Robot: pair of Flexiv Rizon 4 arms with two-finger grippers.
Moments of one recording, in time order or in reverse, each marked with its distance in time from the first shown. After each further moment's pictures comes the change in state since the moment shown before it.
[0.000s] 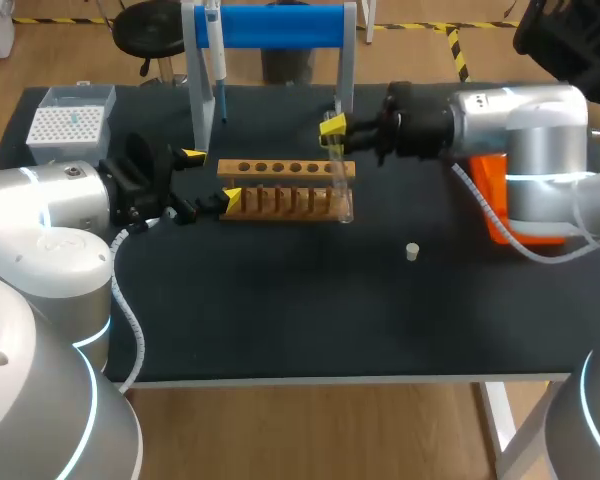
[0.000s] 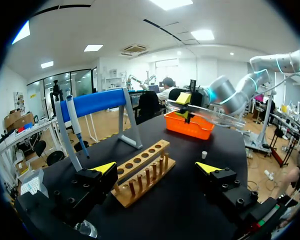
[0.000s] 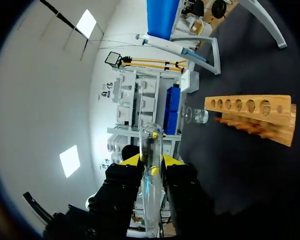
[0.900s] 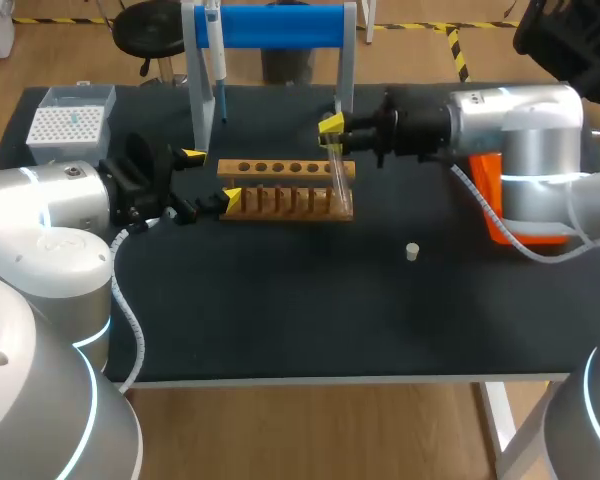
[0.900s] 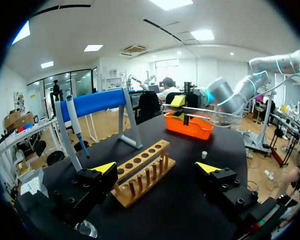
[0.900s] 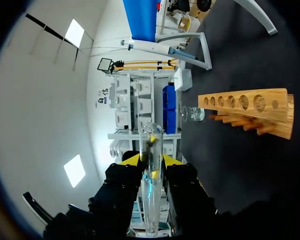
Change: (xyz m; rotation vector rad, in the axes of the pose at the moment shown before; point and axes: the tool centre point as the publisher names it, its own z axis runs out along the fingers) left arm 0.000 0.000 0.000 0.000 0.000 0.000; right arm -0.005 0.012 -0.002 -0.013 -0.004 0.104
